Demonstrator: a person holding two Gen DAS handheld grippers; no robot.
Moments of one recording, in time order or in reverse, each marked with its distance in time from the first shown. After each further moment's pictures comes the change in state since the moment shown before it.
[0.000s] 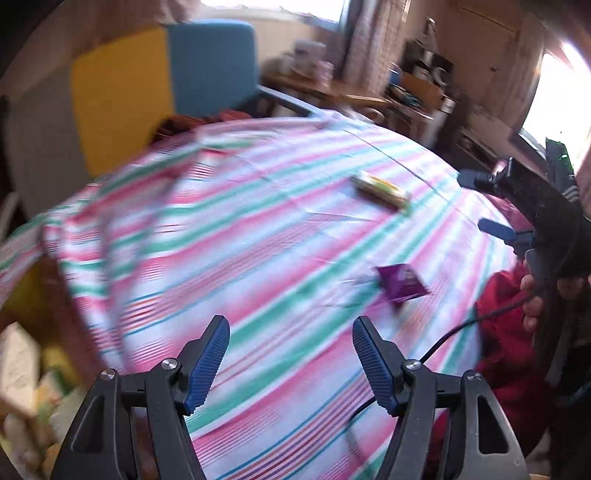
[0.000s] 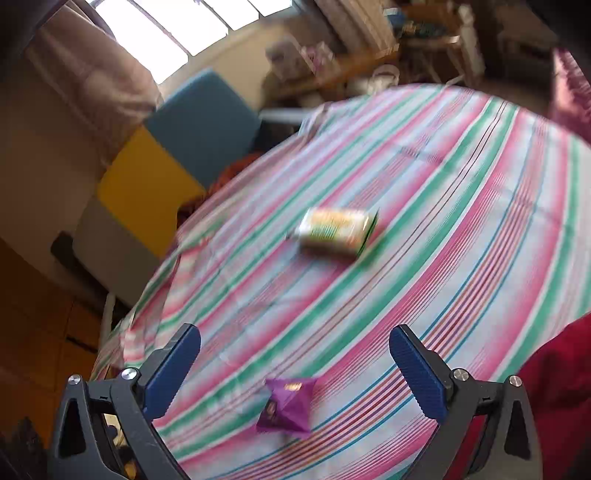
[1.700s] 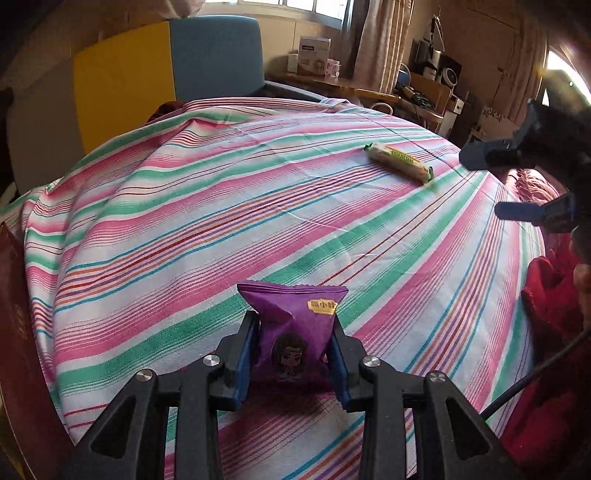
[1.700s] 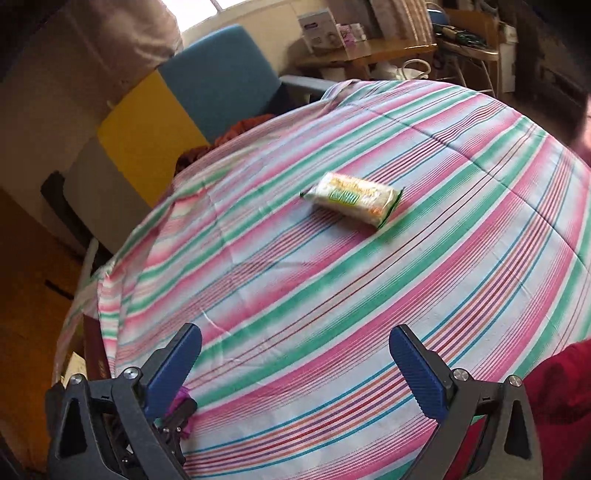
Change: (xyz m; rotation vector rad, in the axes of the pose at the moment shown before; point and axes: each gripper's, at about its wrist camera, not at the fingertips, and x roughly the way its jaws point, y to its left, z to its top) left arm 0.070 -0.005 -0.045 -0.022 -0.065 0.080; right arm 0.048 0.029 -0.026 -0.169 0.203 -0.045
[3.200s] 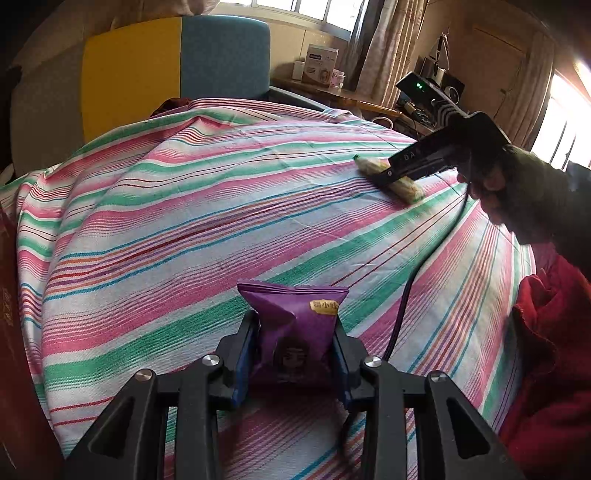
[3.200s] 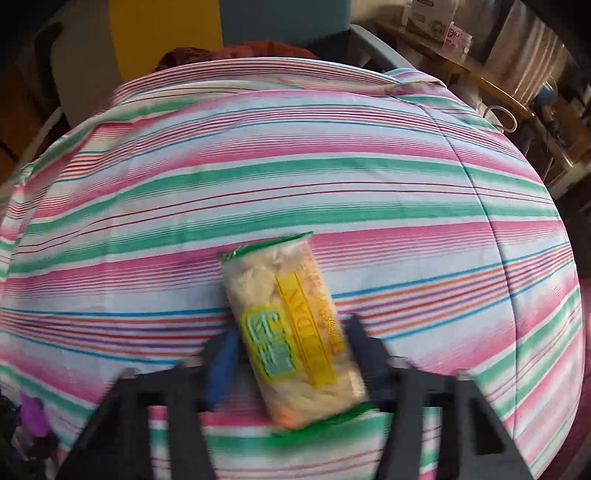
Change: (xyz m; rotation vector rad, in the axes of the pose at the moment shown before) left arm 0.000 0.010 -0.003 -0.058 -0.034 -0.052; right arm 0.145 0.005 0.119 -0.473 0.277 -0.216
